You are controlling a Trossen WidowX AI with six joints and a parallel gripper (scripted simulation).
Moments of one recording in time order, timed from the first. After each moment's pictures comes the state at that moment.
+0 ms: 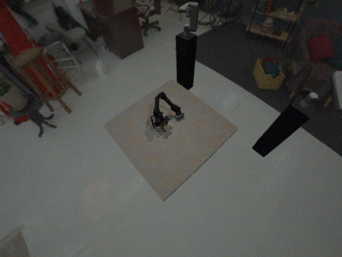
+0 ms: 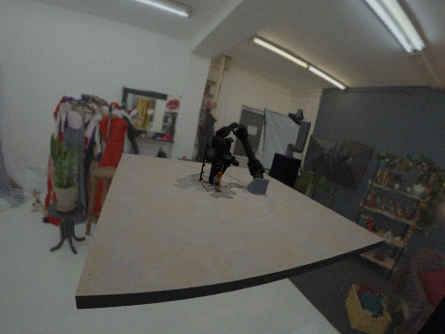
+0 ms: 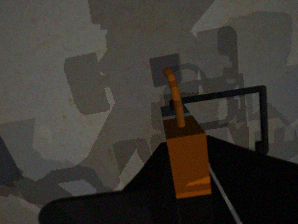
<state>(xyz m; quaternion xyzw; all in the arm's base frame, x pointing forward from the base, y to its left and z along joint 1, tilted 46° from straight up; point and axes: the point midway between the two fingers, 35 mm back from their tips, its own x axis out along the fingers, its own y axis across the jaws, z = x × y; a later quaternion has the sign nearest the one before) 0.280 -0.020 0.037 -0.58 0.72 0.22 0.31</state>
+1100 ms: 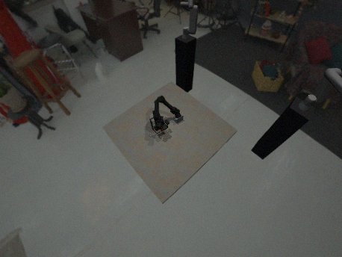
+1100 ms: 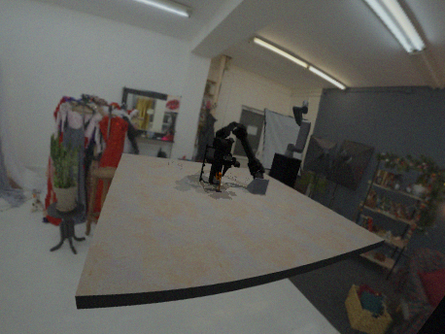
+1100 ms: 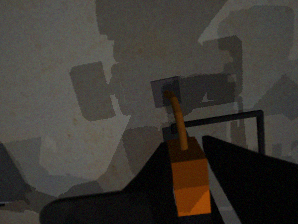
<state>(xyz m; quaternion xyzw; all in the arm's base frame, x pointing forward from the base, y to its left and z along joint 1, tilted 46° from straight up) 0.288 -0.003 0.018 -0.58 0.73 0.21 0.31</state>
